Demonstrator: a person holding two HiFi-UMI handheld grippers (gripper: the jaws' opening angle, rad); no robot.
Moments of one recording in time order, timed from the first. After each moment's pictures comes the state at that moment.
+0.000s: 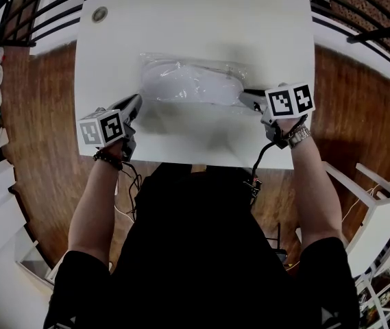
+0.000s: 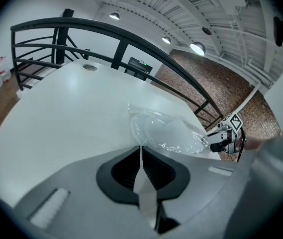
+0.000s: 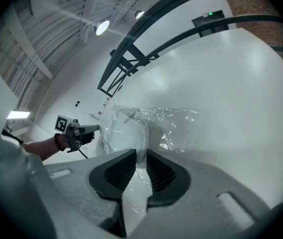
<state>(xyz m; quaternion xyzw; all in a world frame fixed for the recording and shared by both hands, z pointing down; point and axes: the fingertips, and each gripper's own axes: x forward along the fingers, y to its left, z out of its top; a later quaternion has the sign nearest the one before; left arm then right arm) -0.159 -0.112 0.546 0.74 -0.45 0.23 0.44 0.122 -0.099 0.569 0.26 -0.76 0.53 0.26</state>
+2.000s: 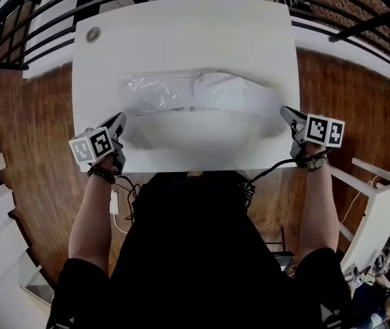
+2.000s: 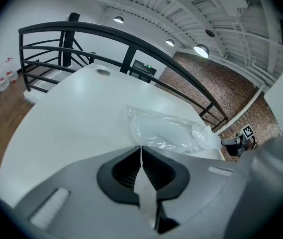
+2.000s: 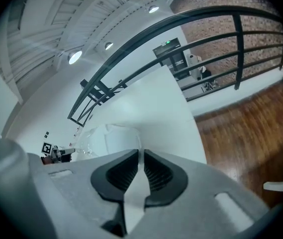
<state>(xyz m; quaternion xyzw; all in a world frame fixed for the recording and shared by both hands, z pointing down) -0.208 -0.108 0.547 0.73 -0.47 0.23 0.45 0.275 -0.062 0.542 0.48 -0.67 0.54 0.17</state>
